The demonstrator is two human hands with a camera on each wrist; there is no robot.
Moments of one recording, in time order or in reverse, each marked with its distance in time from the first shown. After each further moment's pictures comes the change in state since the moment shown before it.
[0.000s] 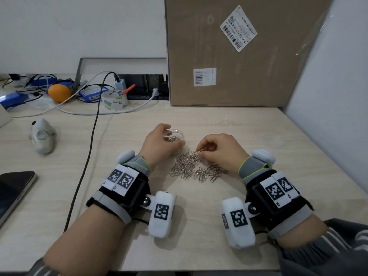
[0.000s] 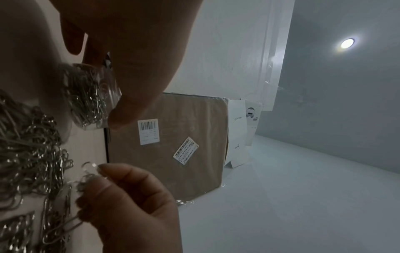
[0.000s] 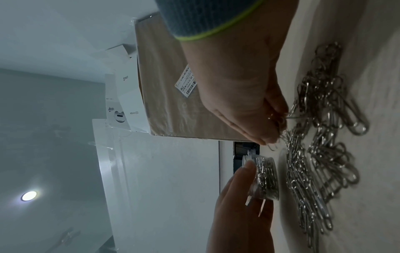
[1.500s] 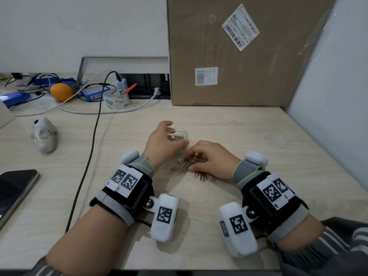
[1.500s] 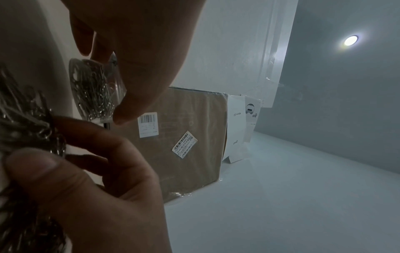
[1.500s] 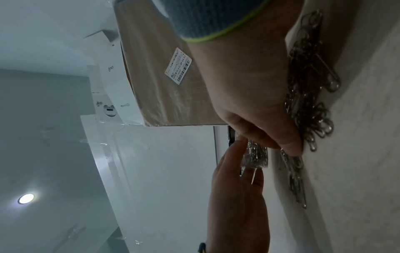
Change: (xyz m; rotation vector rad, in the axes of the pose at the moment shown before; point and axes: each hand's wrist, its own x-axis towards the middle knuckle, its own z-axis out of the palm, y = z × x) left_hand -0.008 0.010 0.003 -0.012 0.025 0.020; right_hand -0.001 -0.008 0.016 -0.189 -0.258 -0.120
